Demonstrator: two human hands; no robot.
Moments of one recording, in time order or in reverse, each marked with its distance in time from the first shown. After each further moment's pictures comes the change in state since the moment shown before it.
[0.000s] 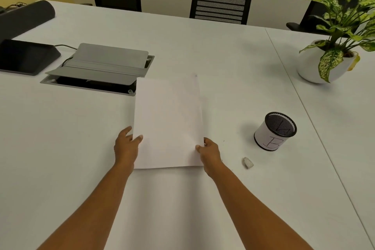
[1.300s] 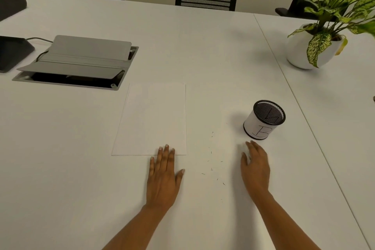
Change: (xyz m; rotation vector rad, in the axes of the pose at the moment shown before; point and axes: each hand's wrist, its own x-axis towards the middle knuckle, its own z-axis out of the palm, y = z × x) left_hand -0.101 -0.077 0.068 1.019 -0.224 0.800; right_hand -0.012 0.071 -0.133 -0.674 0.566 -0.422
